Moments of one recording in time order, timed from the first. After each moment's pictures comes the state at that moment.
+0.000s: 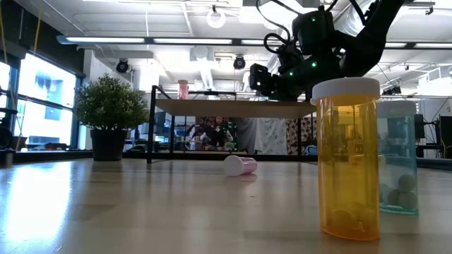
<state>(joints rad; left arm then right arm) 0.15 0.96 0.95 0.02 -0.48 0.11 -0.21 1.71 0.67 0.92 0.84 0.22</state>
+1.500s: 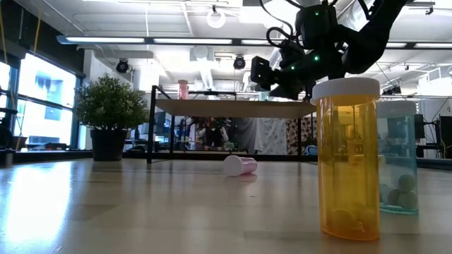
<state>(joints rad) 0.15 0.96 0.95 0.02 -0.48 0.11 -0.21 1.66 0.67 0.91 0.82 0.25</state>
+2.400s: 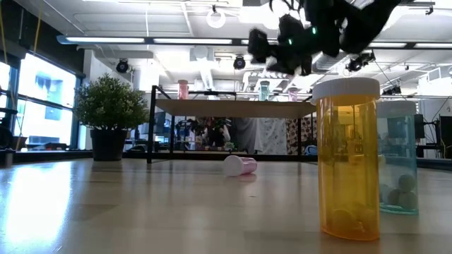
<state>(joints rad) 0.15 0.96 0.95 0.02 -0.48 0.09 -0.18 1.56 0.76 0.87 0.82 0.11</state>
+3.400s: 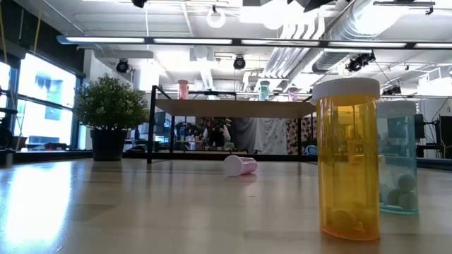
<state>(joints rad) 0.14 0.95 0.95 -0.17 -0.28 0.02 -0.15 1.26 1.57 -0.92 0.70 0.63</state>
